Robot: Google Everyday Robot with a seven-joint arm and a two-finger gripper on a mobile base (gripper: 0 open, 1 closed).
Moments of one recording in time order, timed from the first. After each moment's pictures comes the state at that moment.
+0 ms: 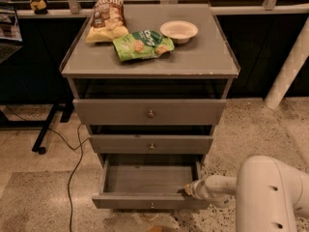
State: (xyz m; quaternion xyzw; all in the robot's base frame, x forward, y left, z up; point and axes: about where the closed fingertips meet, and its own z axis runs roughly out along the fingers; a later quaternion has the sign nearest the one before) arm 0.583 -0.213 0.177 -0.10 0.96 0.13 0.24
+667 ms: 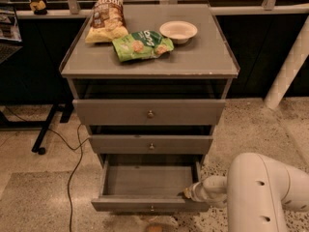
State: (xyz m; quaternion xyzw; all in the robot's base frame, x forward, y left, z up) arm 0.572 -0.208 0.160 -0.11 0.96 0.13 0.21
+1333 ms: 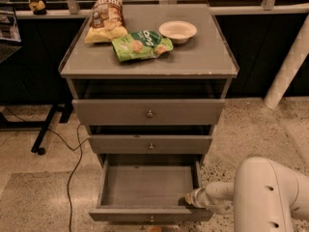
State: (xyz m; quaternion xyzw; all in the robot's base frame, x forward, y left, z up) arm 0.548 -0.209 0.153 -0.10 0.96 0.14 0.21
